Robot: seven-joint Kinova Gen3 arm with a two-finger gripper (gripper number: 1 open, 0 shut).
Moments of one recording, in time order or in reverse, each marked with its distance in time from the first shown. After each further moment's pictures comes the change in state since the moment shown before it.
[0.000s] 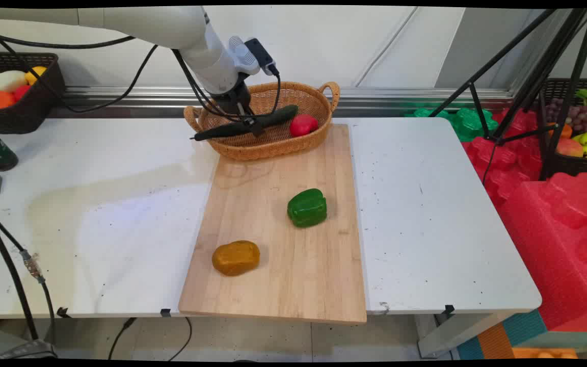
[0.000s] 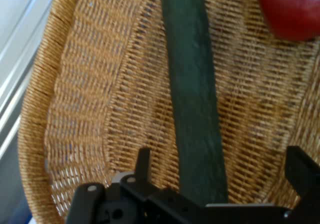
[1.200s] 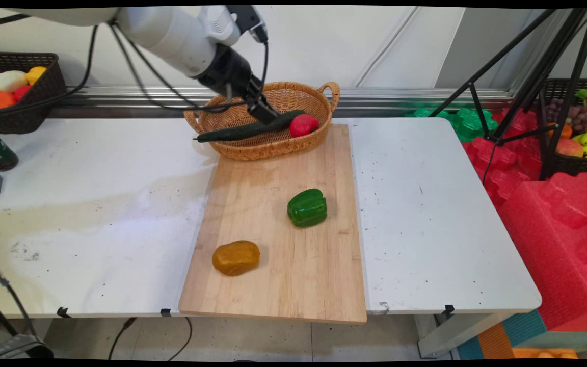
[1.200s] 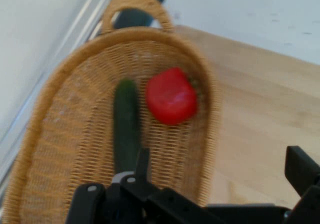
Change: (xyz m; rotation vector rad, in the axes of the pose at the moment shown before) arm -0.031 0.040 -0.130 -0.101 0.318 0.109
